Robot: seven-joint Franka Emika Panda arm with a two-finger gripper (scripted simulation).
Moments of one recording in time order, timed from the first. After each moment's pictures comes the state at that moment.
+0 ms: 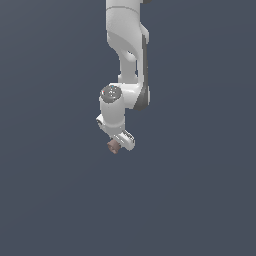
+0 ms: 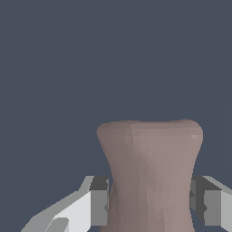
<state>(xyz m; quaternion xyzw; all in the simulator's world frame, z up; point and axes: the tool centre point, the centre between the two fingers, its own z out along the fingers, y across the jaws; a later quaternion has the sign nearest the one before) -0.044 -0.055 0.065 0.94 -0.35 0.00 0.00</state>
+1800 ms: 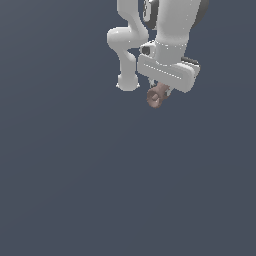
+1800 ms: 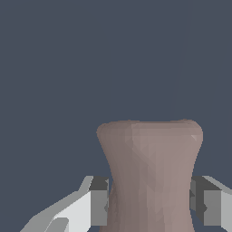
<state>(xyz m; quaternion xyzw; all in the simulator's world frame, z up) -0.110 0.119 0.317 0.94 -0.35 0.00 0.00</state>
